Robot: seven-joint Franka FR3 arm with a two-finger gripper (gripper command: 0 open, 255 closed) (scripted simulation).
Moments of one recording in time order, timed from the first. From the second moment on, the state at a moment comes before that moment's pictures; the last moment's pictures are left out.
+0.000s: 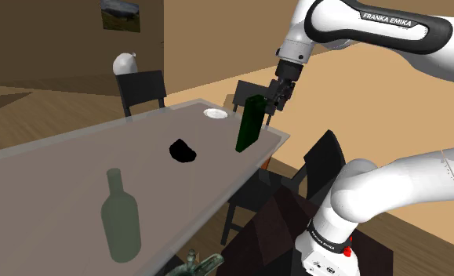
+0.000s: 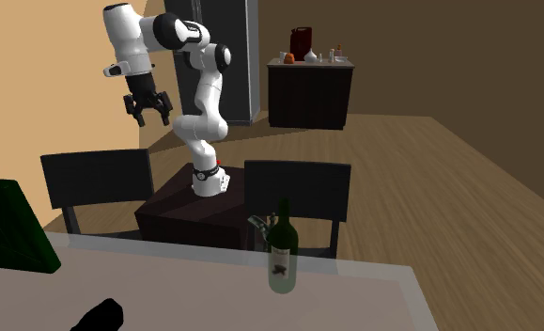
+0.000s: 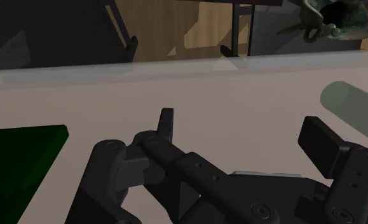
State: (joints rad) arm -0.01 -0.77 -0.05 -2.30 0.09 1.55 -0.04
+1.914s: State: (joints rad) arm 0.14 -0.05 0.47 -1.83 0.08 1.76 0.57
